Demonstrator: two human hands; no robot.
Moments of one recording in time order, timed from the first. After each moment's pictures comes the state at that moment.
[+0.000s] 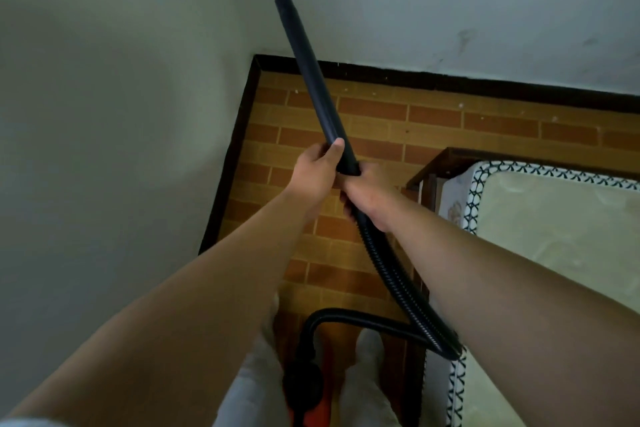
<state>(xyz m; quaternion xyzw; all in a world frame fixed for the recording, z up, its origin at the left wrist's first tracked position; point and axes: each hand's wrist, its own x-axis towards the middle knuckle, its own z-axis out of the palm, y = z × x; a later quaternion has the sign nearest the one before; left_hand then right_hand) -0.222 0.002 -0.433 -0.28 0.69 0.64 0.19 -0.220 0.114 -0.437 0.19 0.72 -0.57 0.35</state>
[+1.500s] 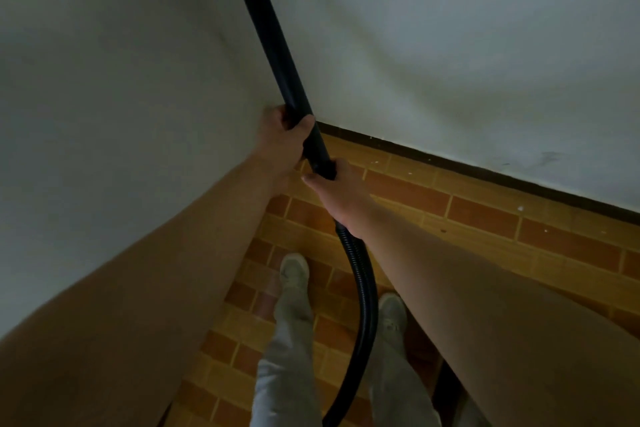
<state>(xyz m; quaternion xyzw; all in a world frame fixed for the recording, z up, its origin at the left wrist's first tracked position) -0.712 -0.124 -0.524 -0.35 0.68 0.64 0.07 -0.684 0.010 -0.540 0.06 0.75 -0.53 0.40</state>
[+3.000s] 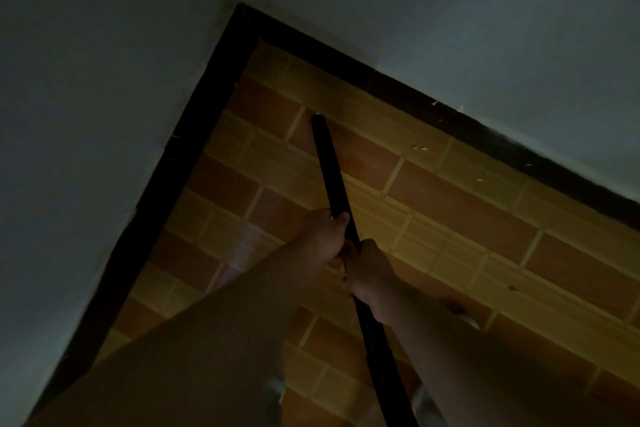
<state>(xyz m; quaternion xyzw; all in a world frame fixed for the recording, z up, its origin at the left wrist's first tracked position) -0.700 -0.108 -1.007 -0.49 0.57 0.56 0.33 -0.699 -0.004 -0.987 0.24 0.72 -0.33 0.56</state>
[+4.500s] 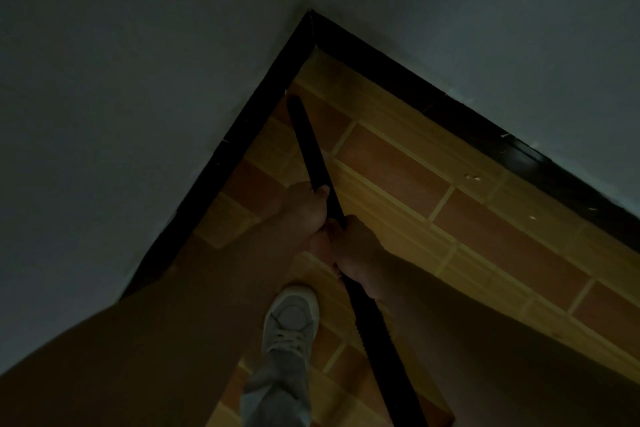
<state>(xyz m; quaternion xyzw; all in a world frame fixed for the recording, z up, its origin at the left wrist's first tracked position) -0.706 -0.239 -1.035 -0.52 0.61 0.54 0.25 -0.722 -0.127 -1.001 0.12 0.72 -0.30 0.61</state>
